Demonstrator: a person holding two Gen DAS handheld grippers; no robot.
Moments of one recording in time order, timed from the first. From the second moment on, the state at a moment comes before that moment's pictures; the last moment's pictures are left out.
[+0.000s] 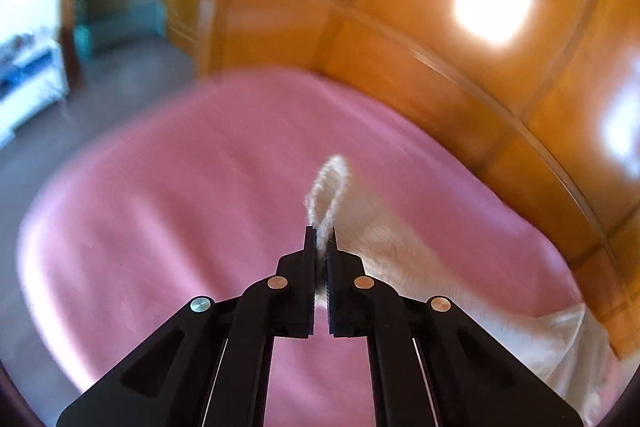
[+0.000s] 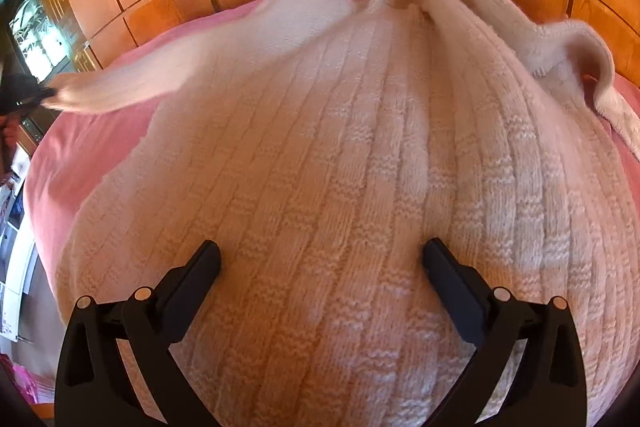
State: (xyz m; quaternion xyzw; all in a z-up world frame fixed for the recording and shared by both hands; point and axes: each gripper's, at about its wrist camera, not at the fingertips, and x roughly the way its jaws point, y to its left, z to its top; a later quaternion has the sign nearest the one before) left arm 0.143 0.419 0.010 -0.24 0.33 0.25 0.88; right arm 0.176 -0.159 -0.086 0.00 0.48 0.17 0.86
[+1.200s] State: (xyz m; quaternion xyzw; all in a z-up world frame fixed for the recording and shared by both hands) left arm 0.167 -0.029 -0.063 0.01 0.42 -0.06 0.91; right arm 0.179 -0.368 -0.054 0.04 0.48 0.00 0.87
